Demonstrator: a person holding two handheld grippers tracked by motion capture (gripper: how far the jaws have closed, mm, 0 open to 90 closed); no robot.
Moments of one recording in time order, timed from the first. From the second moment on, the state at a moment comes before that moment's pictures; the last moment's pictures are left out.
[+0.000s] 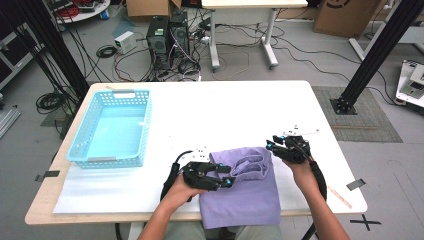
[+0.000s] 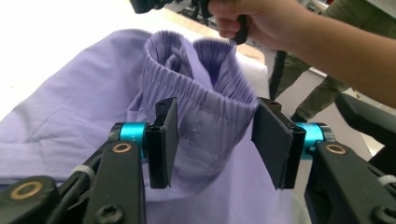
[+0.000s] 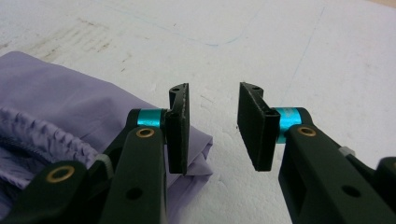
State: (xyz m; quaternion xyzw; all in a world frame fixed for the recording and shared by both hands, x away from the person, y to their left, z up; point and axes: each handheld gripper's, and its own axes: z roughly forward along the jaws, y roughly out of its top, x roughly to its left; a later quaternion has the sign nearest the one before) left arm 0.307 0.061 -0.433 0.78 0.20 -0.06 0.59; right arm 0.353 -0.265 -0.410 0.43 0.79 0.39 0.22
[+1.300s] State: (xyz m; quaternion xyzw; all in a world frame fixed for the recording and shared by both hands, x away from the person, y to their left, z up) left arm 0.360 0.060 -0.451 0.78 0.41 0.09 0.46; right arm 0.320 -0.265 -0.418 0.39 0.81 0.40 0.18
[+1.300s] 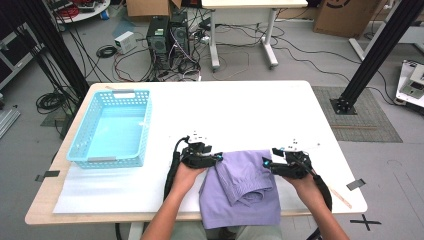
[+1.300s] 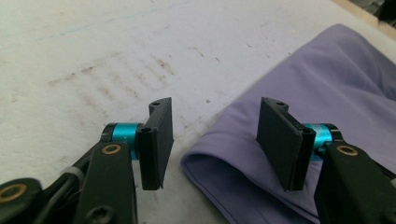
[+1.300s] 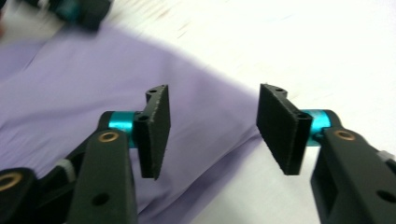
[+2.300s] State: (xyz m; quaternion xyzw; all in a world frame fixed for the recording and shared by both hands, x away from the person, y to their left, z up) left arm 0.410 0.063 -0.411 0.76 0.40 0.18 0.48; right arm 0.403 -0.240 -0.423 0.43 0.78 0.39 0.21
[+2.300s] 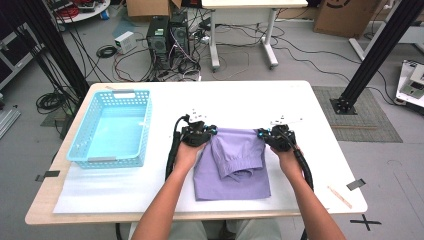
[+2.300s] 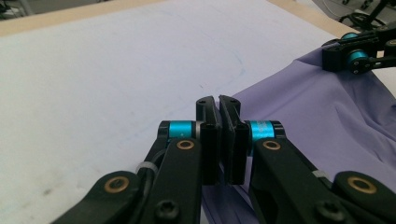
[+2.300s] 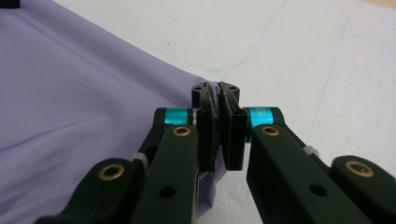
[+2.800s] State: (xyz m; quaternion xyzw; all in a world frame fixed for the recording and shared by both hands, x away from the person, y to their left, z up) left arm 0.410 0.091 -0.426 0.71 0.45 0.19 0.51; right arm 0.419 -0.232 -0.418 0.43 0.77 0.42 0.21
